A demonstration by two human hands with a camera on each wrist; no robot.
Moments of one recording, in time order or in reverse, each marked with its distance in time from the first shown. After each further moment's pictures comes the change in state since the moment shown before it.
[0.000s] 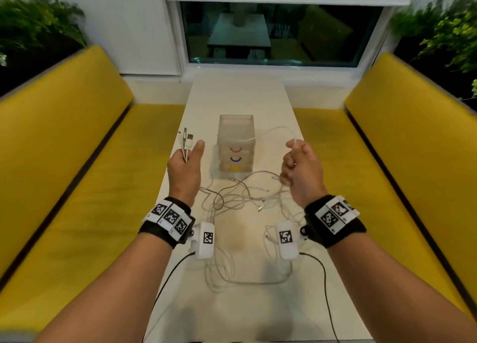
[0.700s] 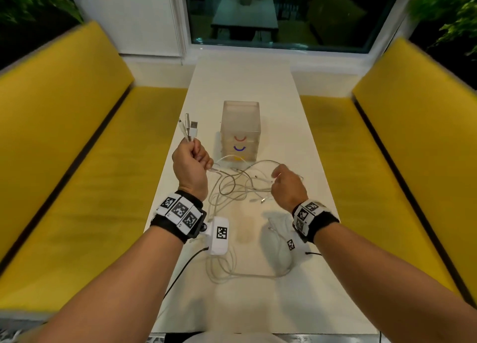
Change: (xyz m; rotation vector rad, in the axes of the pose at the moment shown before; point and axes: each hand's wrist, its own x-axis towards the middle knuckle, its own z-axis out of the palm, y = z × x) left_hand 0.000 -0.012 0.014 -0.503 -0.036 -0.061; right_hand 0.035 0.097 -0.026 -1.237 -0.132 0.071
